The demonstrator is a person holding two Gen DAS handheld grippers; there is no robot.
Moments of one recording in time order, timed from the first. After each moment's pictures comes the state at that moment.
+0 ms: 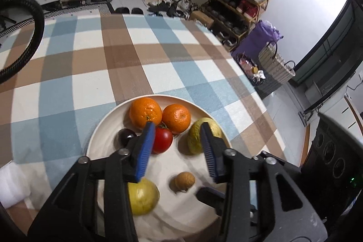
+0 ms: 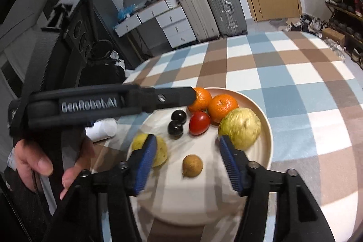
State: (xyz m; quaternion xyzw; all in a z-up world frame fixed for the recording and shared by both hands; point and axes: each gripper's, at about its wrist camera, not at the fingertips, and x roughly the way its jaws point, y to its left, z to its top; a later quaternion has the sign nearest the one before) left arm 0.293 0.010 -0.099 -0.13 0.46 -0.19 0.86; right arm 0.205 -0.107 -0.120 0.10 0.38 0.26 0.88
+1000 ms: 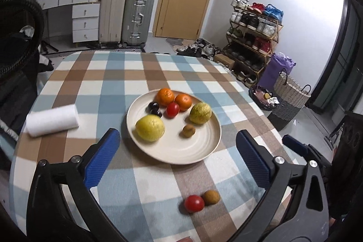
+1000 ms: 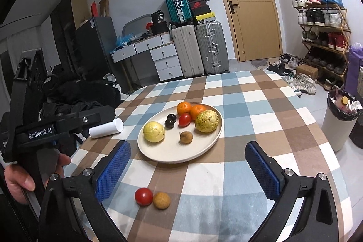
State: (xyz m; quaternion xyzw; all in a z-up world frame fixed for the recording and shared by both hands) left arm 0.080 0.008 -0.044 -0.11 0.32 -0.07 0.94; right arm 0.060 -0.165 -0.077 0.06 0.27 0.20 0.94
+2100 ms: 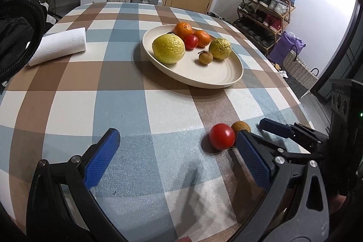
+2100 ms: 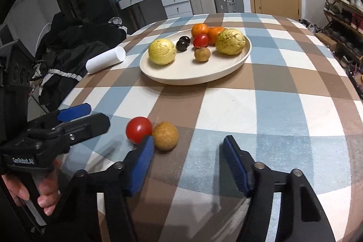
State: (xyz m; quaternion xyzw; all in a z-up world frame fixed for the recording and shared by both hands) left arm 0.049 0.015 -0.145 -0.12 0.40 -0.06 0.91; right arm 0.067 -0.125 -0.162 0.00 0.42 0.24 0.87
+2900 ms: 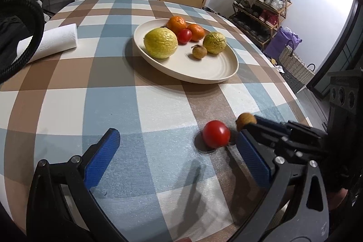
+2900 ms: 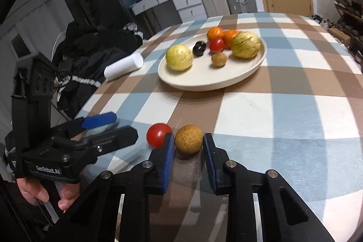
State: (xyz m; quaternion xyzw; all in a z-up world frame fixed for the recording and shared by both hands) left arm 0.056 0.007 -0.150 -0.12 0.42 -0.07 0.90; right arm 0.065 -0.131 -0.154 0.05 0.41 0.29 0.86
